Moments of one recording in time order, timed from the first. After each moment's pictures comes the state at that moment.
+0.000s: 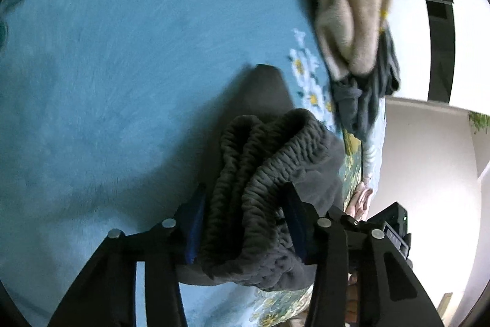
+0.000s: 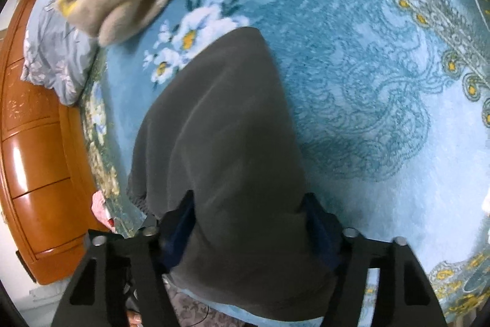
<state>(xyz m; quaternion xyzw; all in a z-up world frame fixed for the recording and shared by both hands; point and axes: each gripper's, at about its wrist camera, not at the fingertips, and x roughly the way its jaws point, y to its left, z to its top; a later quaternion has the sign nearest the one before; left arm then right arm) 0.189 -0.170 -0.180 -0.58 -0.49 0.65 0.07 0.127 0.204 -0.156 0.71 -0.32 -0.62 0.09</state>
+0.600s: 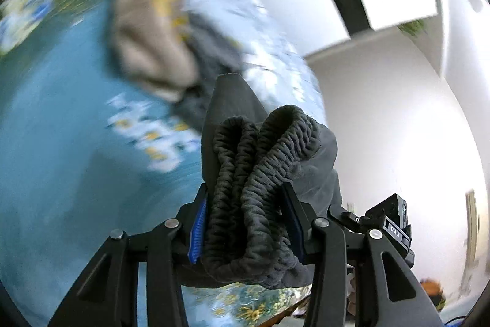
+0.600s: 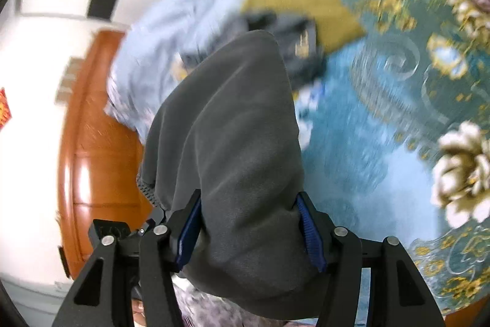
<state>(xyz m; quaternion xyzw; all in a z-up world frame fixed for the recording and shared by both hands) 0.125 -0.090 0.040 -0.49 -0.36 0.75 0.26 0.162 0.292 0.052 0.53 -0.40 -0.74 0.11</state>
